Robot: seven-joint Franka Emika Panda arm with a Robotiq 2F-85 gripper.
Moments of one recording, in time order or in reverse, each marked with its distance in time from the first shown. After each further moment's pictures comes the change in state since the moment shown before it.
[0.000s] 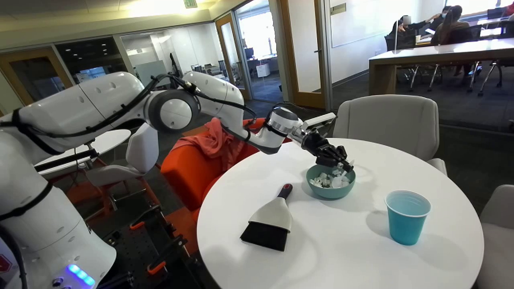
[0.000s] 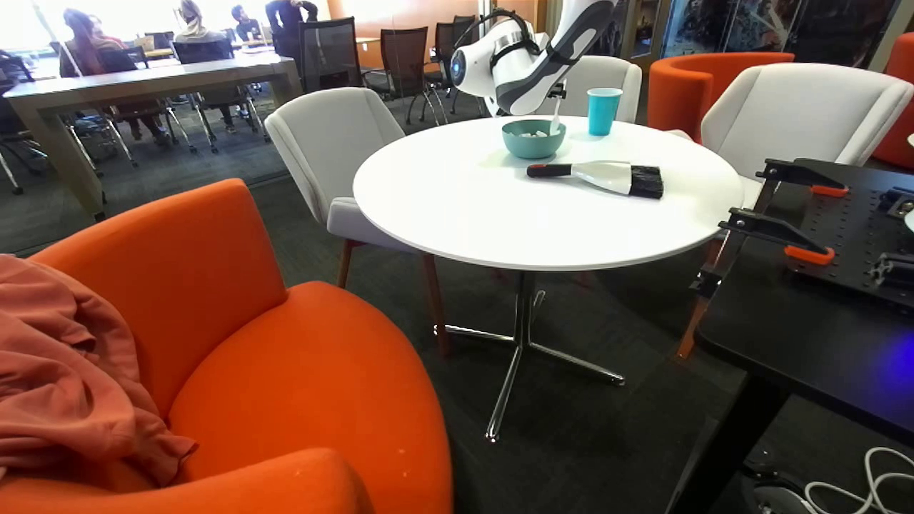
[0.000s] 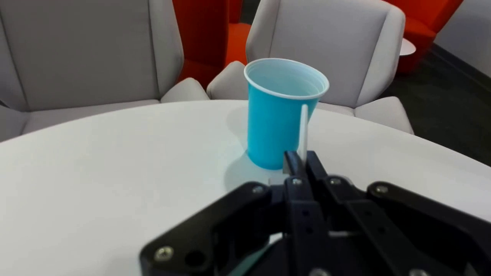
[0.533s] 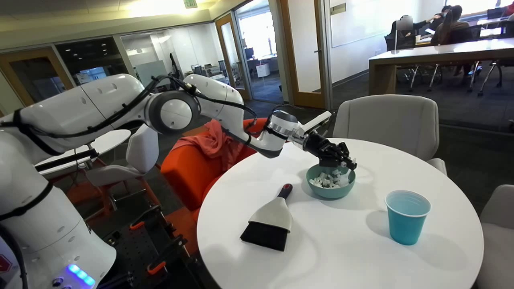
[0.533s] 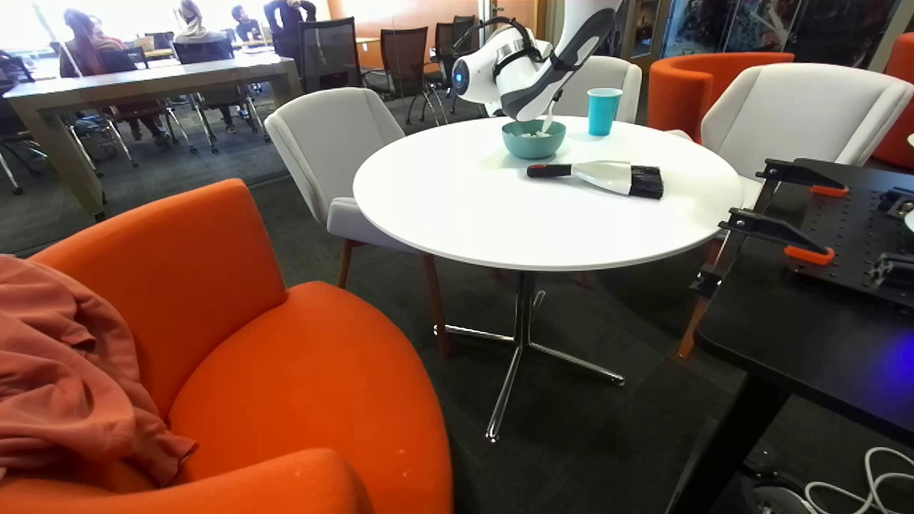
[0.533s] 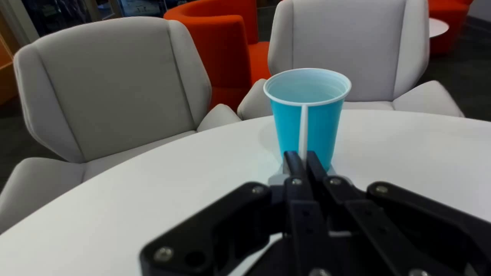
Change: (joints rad) arm 0.018 0.018 -0.042 0.000 -0.052 0.047 0.240
